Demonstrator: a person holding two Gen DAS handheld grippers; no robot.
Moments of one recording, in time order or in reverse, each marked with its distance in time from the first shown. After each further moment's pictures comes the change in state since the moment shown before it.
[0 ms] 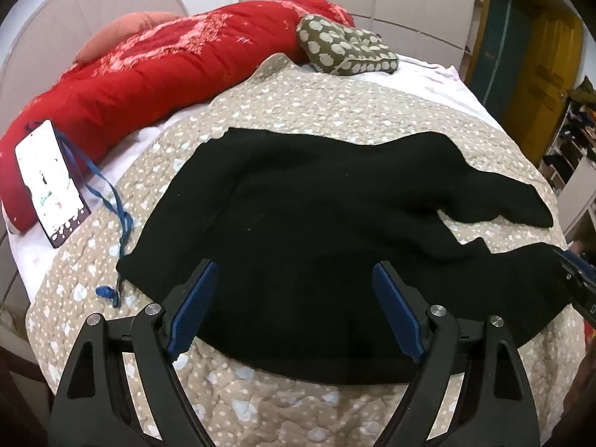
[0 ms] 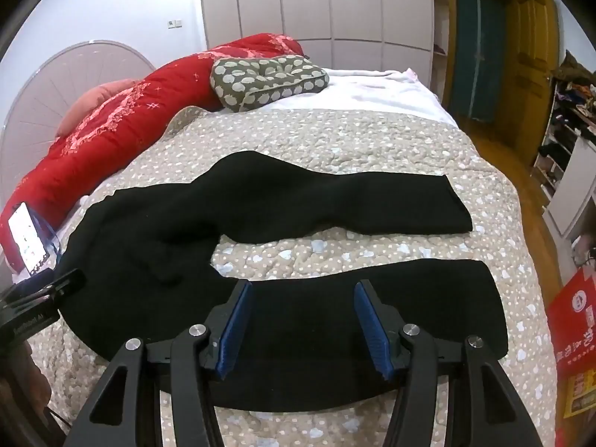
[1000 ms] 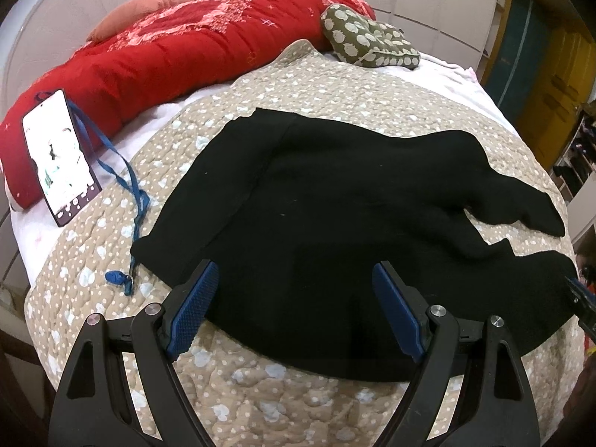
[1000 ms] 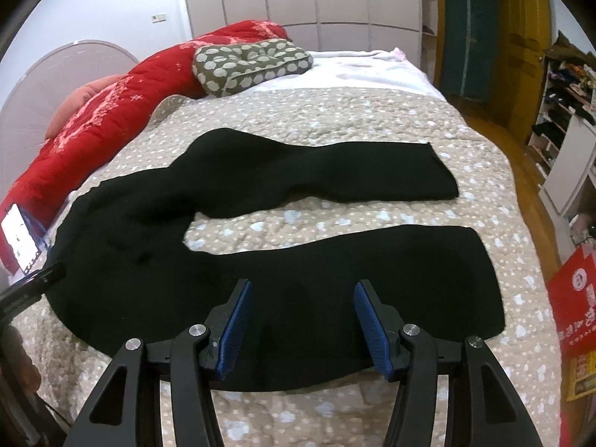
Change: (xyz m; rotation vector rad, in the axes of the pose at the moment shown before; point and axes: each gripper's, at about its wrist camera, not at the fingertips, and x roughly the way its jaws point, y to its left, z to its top) left arm 0.010 0.025 -0.005 -0.065 0.042 0.023; right arm 0.015 0.017 -0.004 0.060 0.070 -0.013
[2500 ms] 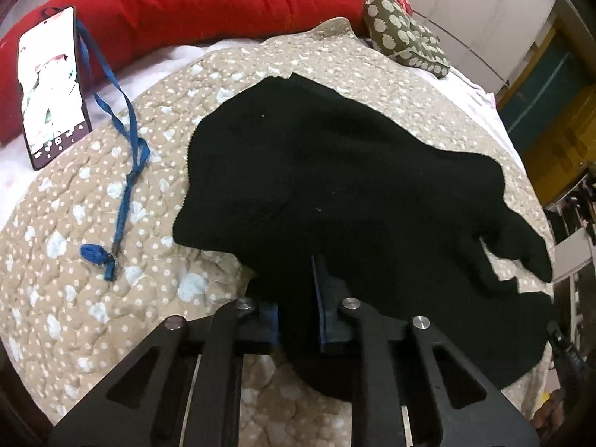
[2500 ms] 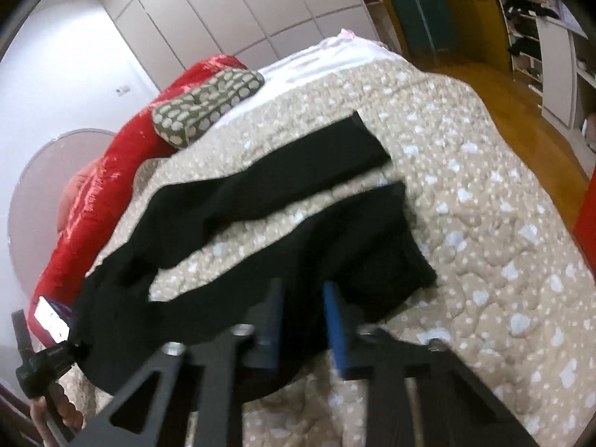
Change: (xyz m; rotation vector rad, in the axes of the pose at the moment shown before) left arm 0.026 0.040 0.003 -0.211 0.105 -0.091; right arm 0.014 -0.099 -0.009 0.325 -0.071 0.160
